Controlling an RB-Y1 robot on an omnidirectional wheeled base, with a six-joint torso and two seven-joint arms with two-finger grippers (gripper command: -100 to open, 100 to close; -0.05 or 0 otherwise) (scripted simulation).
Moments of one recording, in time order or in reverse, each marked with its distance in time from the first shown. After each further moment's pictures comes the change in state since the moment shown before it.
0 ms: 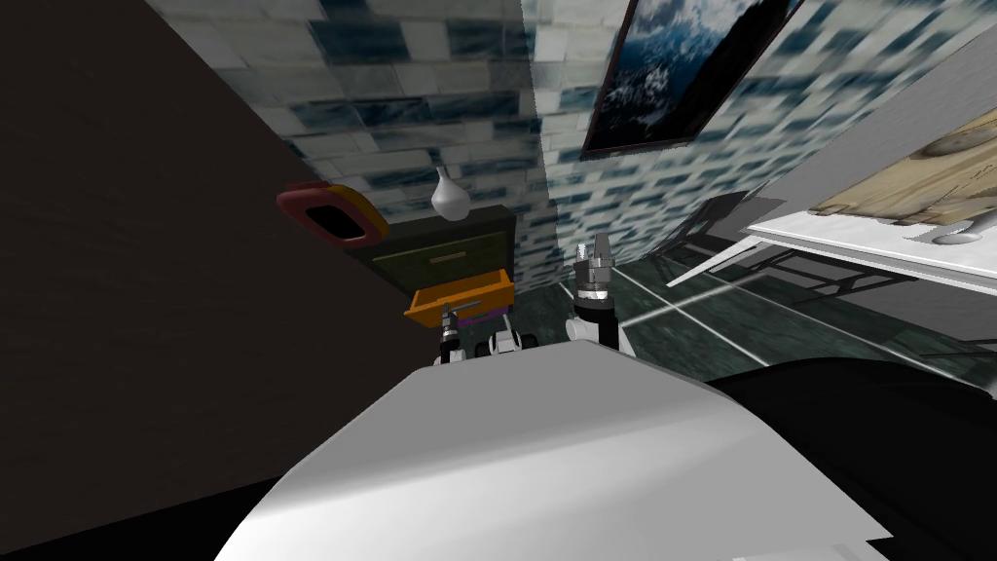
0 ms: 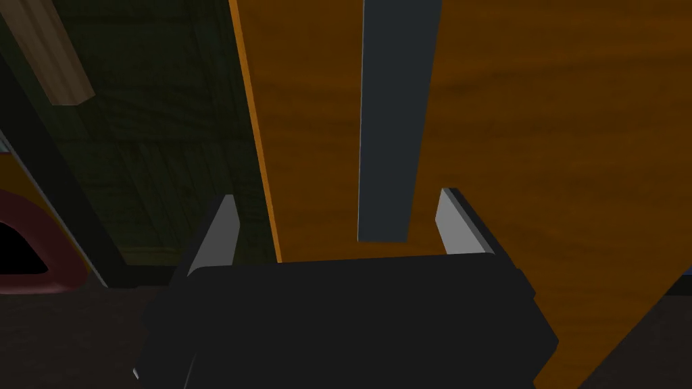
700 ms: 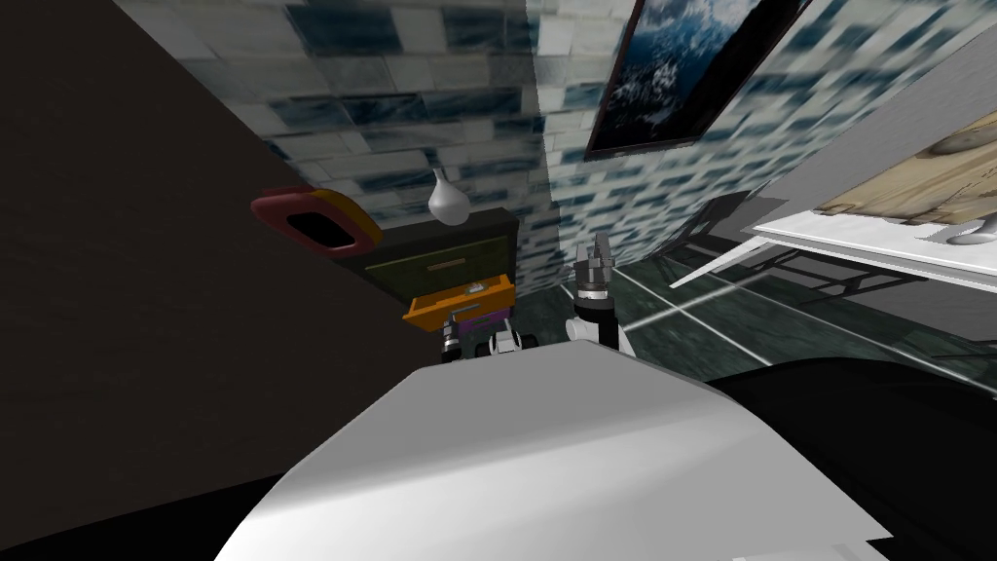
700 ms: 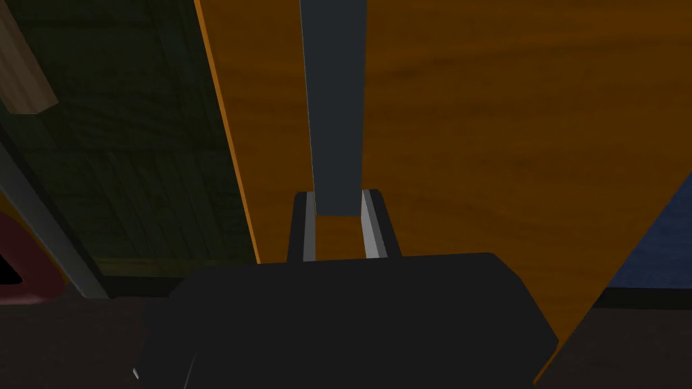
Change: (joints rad) left arm 0.042 -0.010 -0.001 0.098 0.001 -0.139 -0.006; right arm 0.000 0.000 0.000 0.000 0.000 0.000 0.000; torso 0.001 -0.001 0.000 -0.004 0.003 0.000
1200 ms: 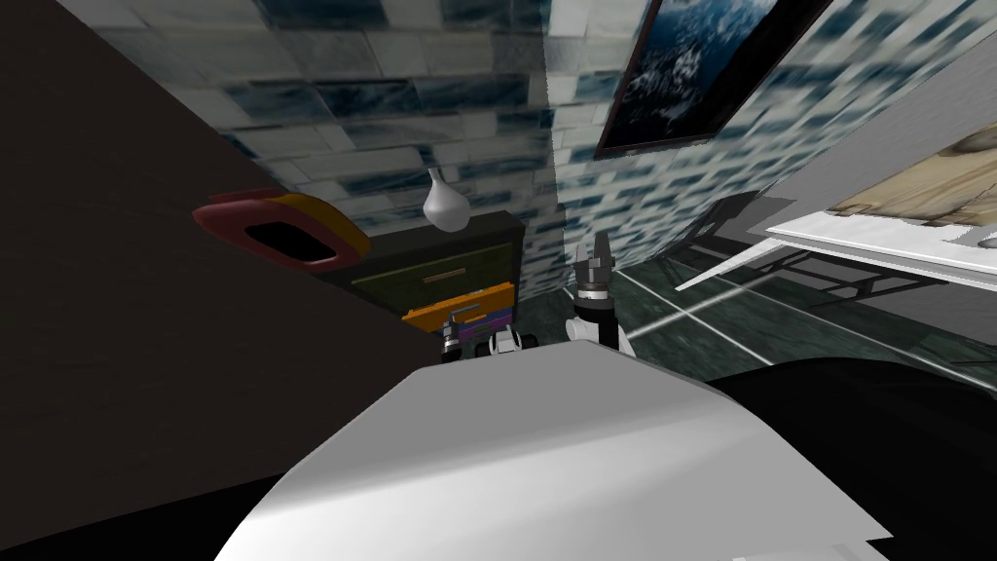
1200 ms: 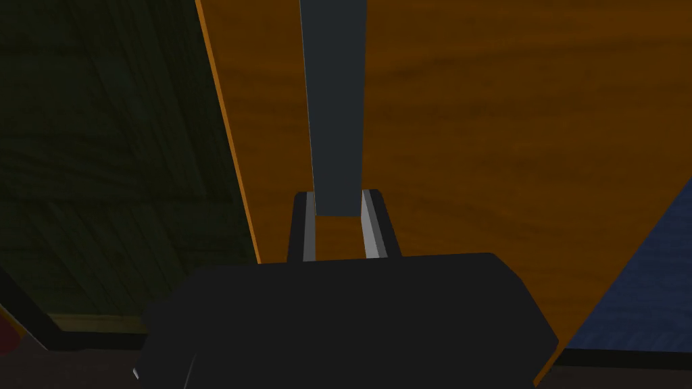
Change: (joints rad) left arm -0.003 -0.003 0.006 0.016 0.004 -0.022 -0.004; right arm 0.000 0.000 0.000 0.000 0.000 0.000 0.000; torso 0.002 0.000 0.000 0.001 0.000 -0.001
